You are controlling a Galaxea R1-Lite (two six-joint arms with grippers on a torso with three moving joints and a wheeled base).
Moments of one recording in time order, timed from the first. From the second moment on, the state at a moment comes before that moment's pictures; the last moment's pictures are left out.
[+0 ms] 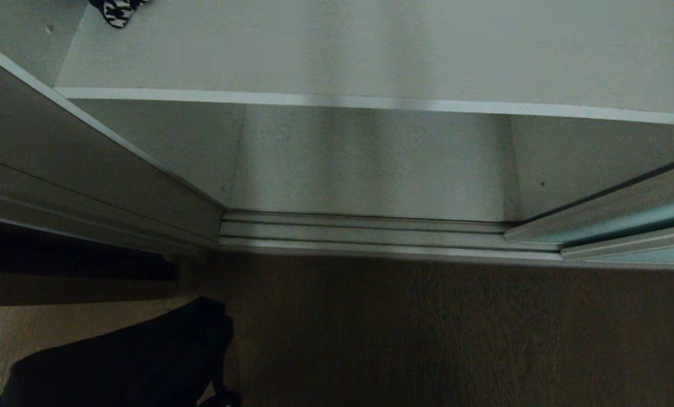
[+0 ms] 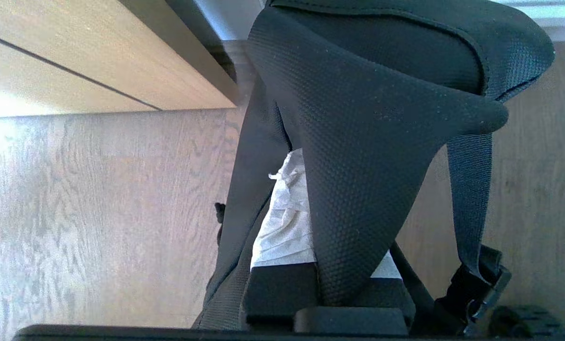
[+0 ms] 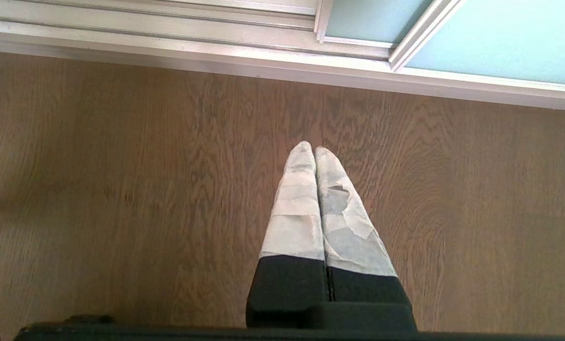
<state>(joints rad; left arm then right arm) 0.00 0.00 -0.07 0.11 0.02 0.09 0.01 0.00 0.00 0.00 0.00 0.01</state>
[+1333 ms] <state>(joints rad) -0.01 0.39 -0.04 -0.22 -0.17 0.15 0.01 0.00 0.00 0.00 0.00 0.01</state>
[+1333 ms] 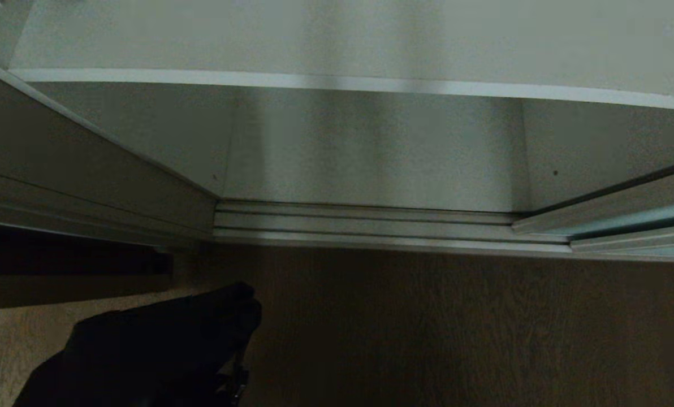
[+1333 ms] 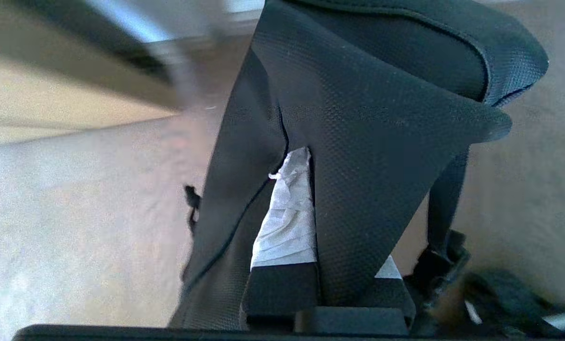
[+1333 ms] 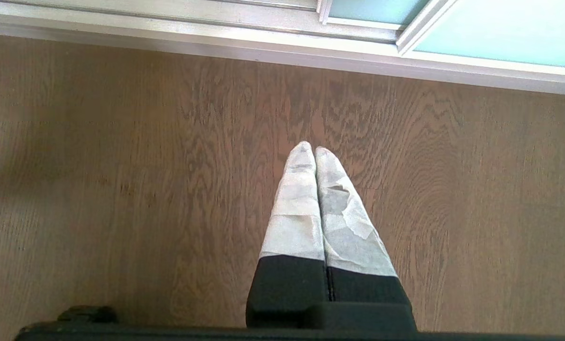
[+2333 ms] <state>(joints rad) -0.30 1.25 -0.27 -0.67 -0.09 0.03 0.01 0.00 0.00 0.00 0.00 0.01</state>
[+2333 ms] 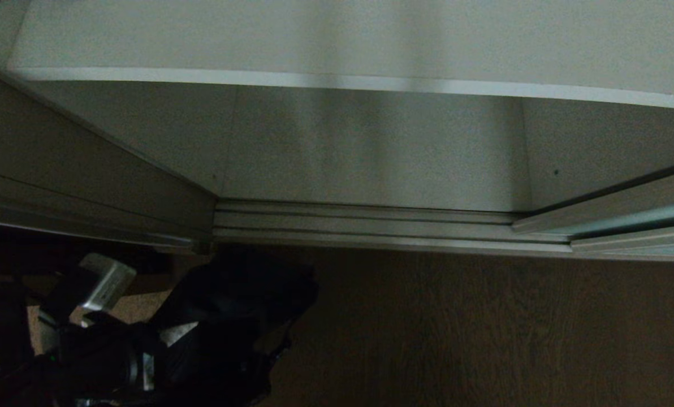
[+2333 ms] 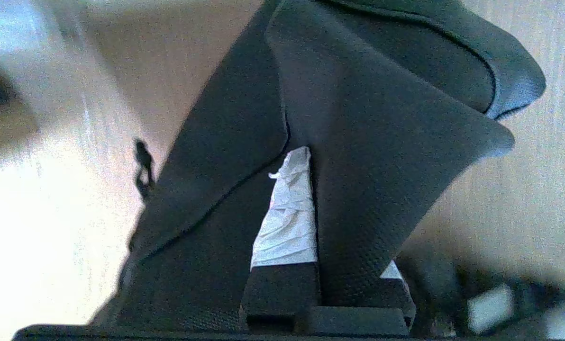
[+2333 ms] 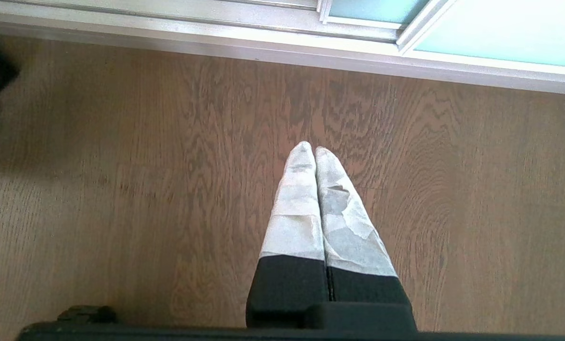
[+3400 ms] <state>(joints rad) -0.42 1.82 -0.59 -1.35 0.24 -0.06 0.01 0.00 0.00 0.00 0.00 0.01</state>
